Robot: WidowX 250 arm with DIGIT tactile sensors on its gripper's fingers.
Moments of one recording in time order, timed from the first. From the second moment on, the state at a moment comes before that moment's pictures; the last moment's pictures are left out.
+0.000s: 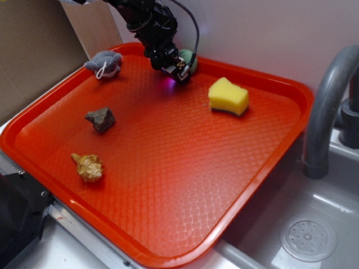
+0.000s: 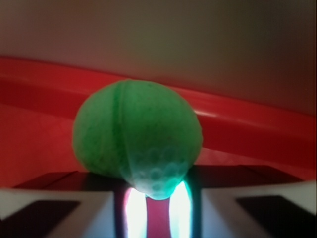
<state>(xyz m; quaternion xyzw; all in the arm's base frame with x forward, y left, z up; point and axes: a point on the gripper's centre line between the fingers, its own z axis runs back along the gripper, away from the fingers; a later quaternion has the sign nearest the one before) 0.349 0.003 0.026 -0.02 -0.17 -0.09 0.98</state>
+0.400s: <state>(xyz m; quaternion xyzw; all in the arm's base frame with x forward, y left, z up) 0.349 -0.003 0.026 -0.03 -0.17 -0.11 0.98</state>
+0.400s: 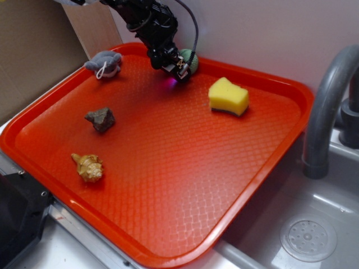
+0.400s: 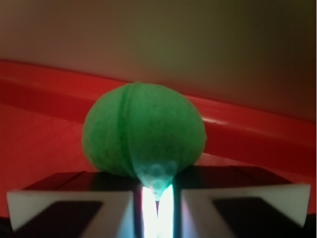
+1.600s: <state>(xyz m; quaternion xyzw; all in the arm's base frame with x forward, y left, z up) 0.256 -0.013 0.174 -0.04 -0.15 -0.06 0.99</state>
